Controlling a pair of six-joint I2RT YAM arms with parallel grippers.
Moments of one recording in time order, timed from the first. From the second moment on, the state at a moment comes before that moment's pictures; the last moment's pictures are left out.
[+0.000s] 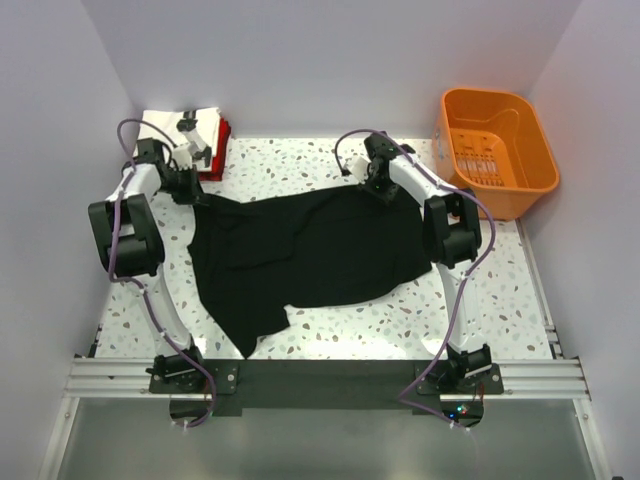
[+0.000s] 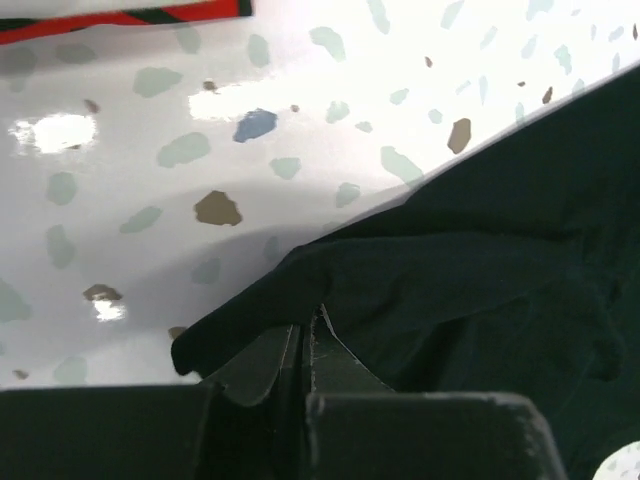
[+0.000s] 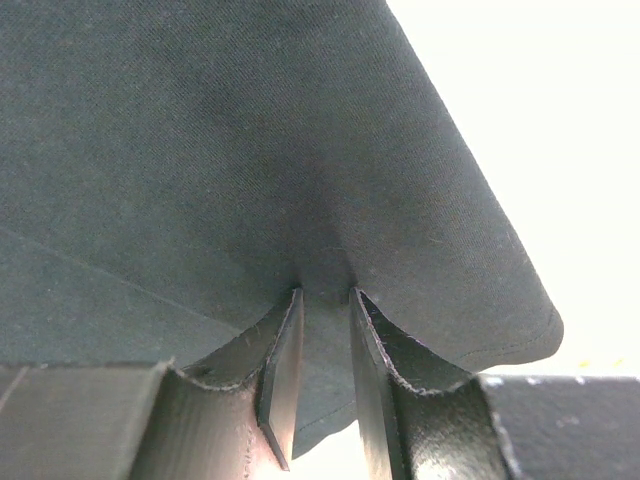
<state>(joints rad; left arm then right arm) 0.24 2.11 1.62 -0.64 0.54 0.16 0.32 2.37 2.01 -0.87 0.09 -0.72</state>
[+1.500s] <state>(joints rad) 0.20 1.70 1.16 -0.96 0.53 0.72 0.32 2.10 1.84 -1.28 -0.08 -0.78</state>
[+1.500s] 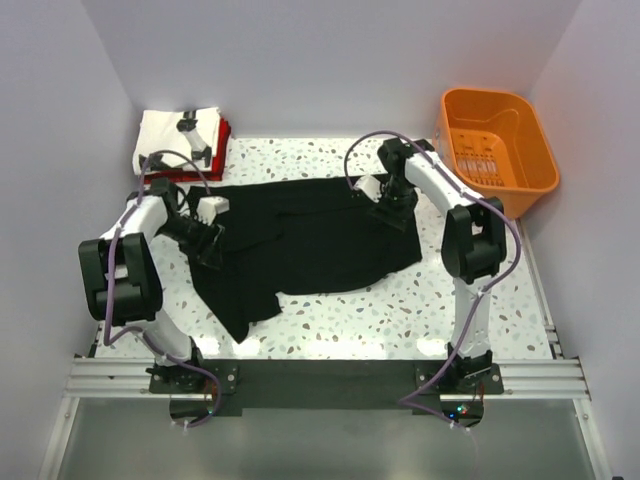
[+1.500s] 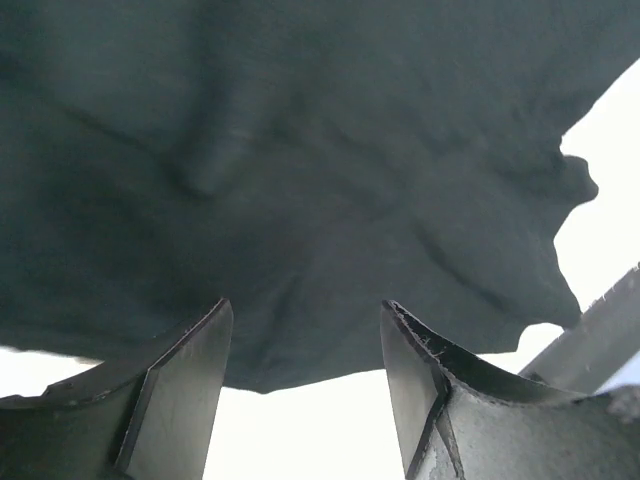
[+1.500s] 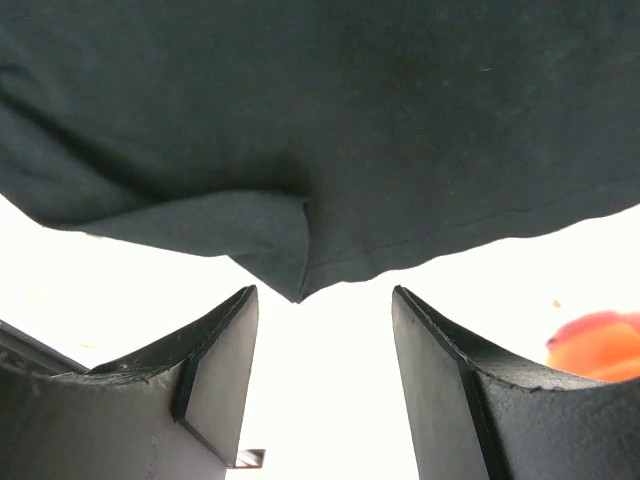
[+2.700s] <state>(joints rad) 0.22 1.87 1.22 -0.85 0.32 0.64 0.28 1.87 1.37 -1.24 -0.03 -0.98</state>
